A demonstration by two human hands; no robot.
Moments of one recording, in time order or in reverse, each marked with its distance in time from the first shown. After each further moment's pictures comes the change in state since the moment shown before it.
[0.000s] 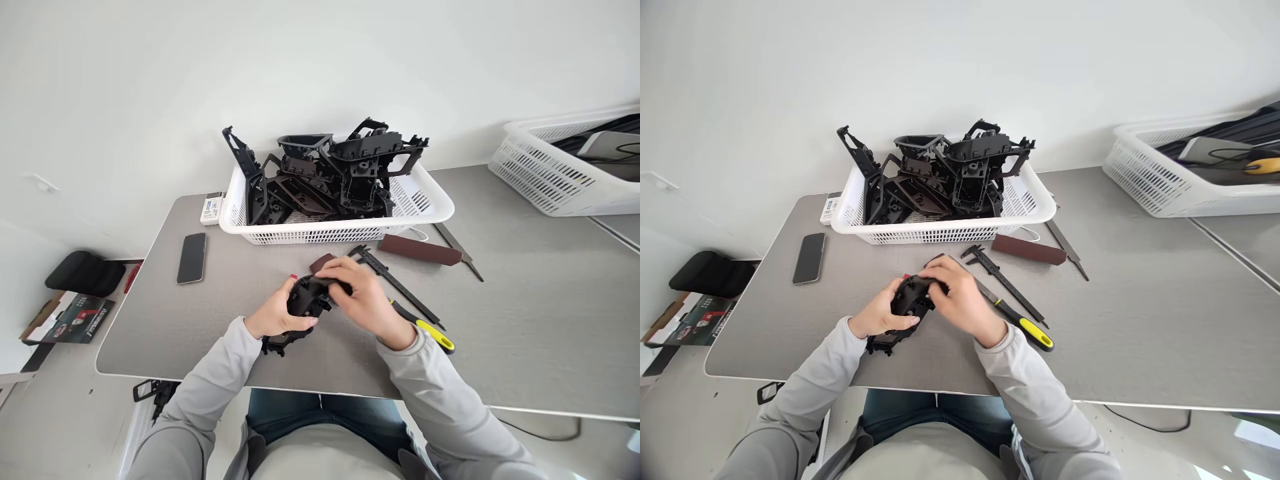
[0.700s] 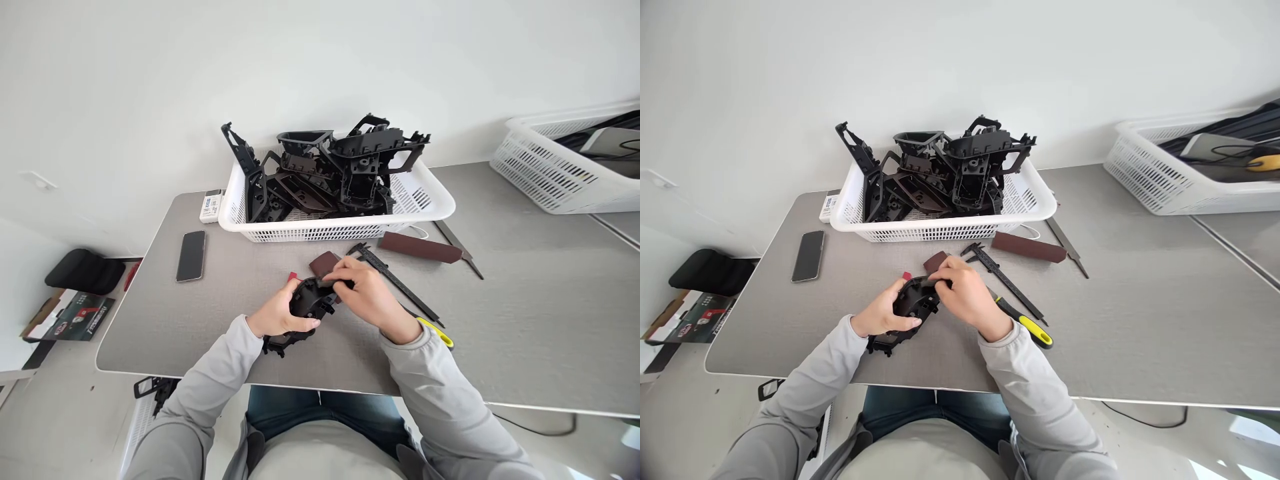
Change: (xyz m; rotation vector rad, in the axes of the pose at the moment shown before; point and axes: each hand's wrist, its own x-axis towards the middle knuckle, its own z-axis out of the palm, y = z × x) left_hand 0.000 -0.002 0.003 -0.060 -0.069 -0.035; right_hand -0.001 0.014 -0.006 -0.143 -0.030 0.157
